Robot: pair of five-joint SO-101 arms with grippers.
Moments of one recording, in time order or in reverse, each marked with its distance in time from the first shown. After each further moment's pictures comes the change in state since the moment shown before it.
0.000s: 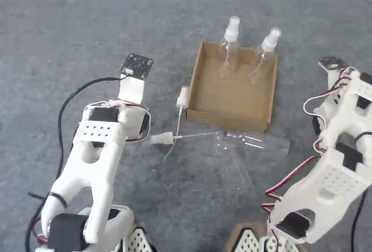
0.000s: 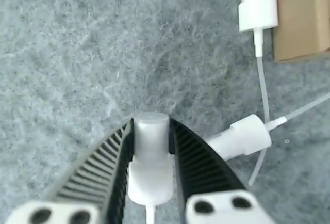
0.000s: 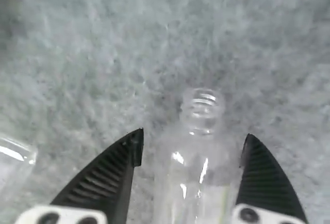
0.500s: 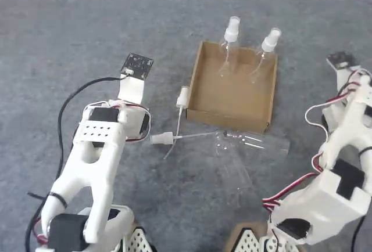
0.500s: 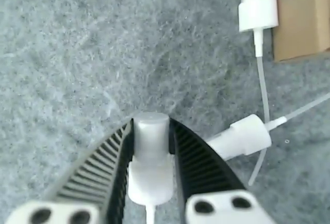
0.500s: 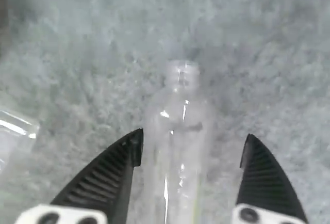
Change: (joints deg) left arm 0.0 0.0 0.0 0.0 0.0; right arm 1.9 -15.3 9.7 -2.5 2.8
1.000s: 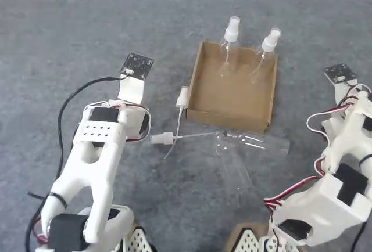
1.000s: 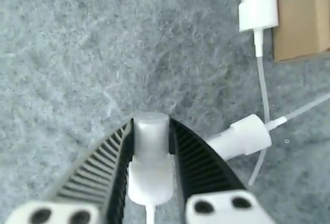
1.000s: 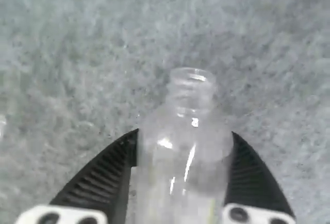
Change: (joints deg) left arm 0.0 0.0 0.0 0.0 0.0; right arm 3.0 -1.9 12.1 -11.7 5.1
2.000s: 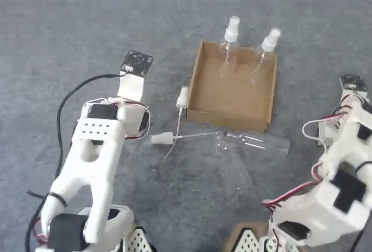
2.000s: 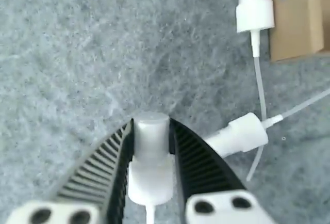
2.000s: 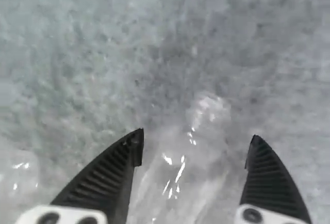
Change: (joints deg) left arm 0.0 0.0 -2.7 3.1 -0.4; right arm 0.1 -4.5 9.7 -3.1 -23.6
